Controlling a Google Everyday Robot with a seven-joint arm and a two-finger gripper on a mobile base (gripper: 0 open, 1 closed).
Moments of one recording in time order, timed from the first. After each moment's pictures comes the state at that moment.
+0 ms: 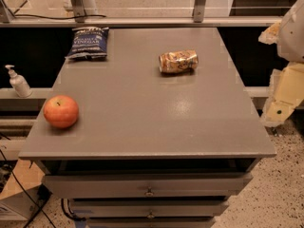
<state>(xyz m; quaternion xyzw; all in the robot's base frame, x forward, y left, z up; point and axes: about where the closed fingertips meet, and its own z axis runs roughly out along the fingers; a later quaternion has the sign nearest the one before) 0.438 -0.217 0.976 -0.60 0.78 -0.03 0.16</state>
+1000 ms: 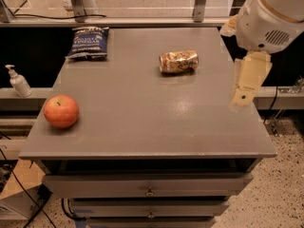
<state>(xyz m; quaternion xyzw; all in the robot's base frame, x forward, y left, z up) 0.478 -0.165 0.971 -0.66 0.73 -0.01 0.17</state>
